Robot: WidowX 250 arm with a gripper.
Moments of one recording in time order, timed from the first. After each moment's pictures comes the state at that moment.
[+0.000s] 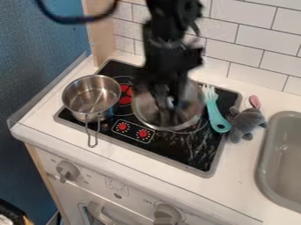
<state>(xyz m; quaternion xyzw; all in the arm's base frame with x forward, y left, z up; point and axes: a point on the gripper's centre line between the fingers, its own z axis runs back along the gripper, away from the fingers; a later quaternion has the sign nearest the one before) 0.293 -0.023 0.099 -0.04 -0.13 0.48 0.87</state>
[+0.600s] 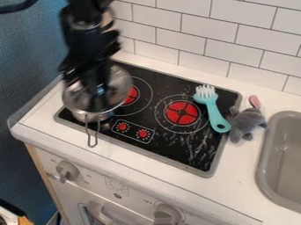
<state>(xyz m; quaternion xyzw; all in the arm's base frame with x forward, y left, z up) 0.269 0.095 0.081 0.02 -0.09 0.66 0.75</state>
